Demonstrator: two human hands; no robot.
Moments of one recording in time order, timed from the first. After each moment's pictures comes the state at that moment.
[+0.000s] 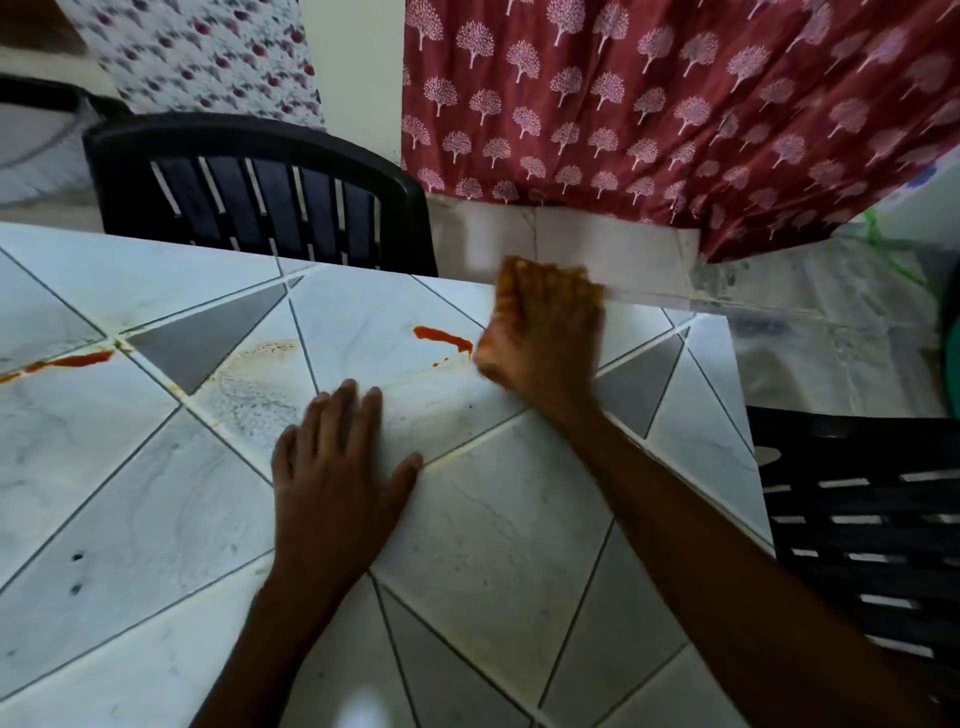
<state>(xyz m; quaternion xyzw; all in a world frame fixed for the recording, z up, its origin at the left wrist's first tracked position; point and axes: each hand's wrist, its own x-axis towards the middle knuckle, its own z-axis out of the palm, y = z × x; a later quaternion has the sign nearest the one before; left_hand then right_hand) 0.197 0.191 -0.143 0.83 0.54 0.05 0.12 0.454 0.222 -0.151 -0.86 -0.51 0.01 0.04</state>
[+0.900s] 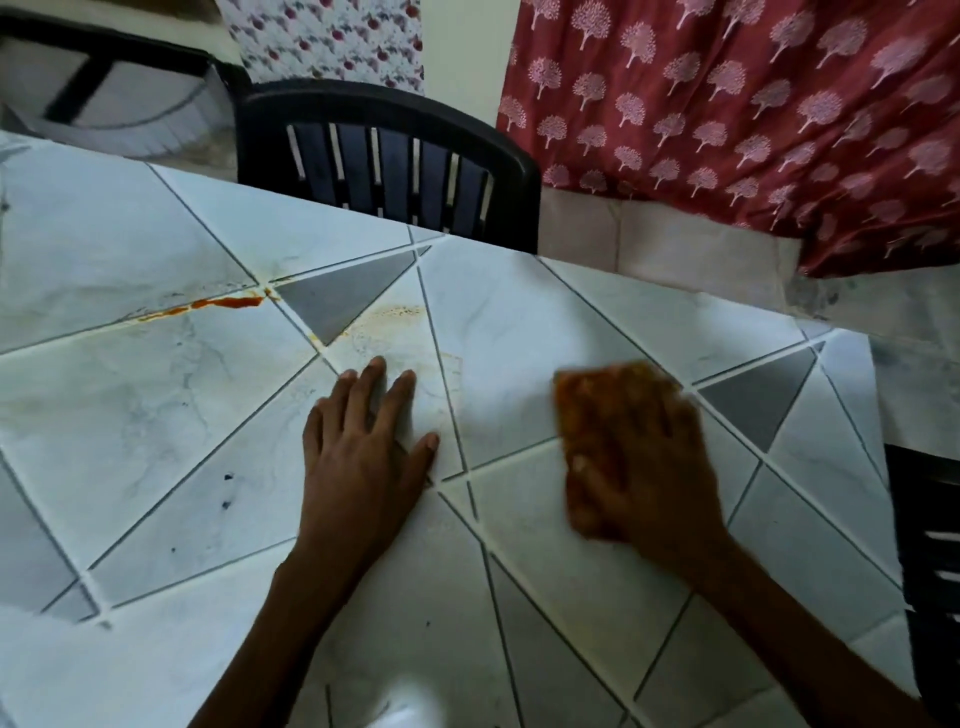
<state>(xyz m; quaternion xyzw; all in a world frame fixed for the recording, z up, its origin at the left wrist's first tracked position) 0.126 0.203 -0.140 0.81 0.57 0.06 0.14 0.408 0.103 -0.148 -0.76 -0.65 0.05 0.05</state>
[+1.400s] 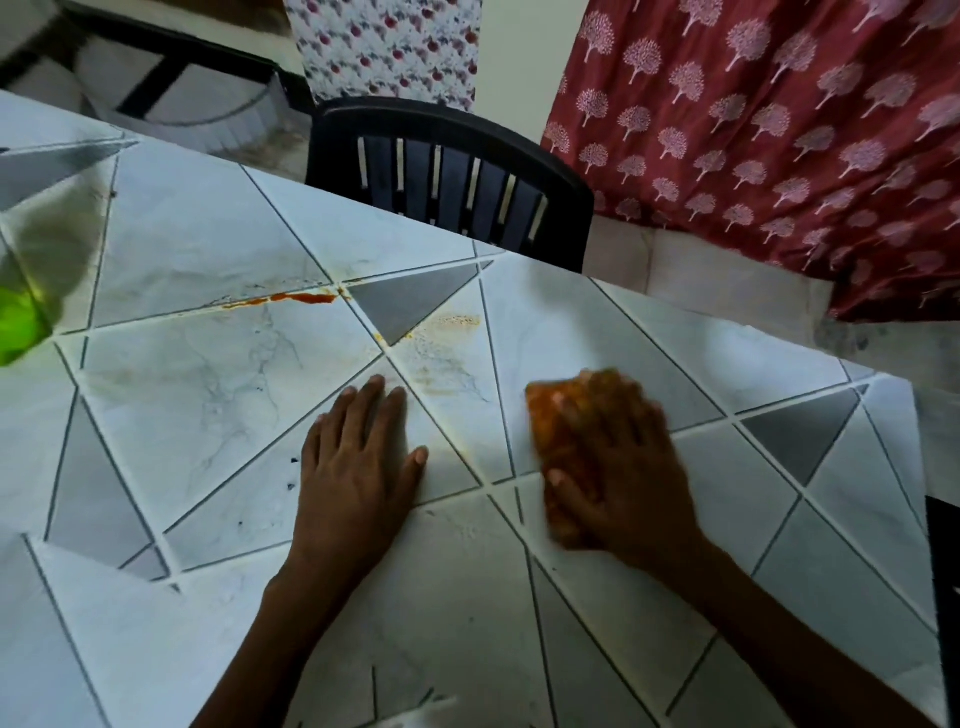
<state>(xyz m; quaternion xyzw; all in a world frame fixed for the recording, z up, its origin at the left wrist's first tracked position) 0.069 0.194 -0.139 0.78 0.60 0.08 0.15 0.356 0.134 -0.144 -0.68 -0.73 0.06 0.06</state>
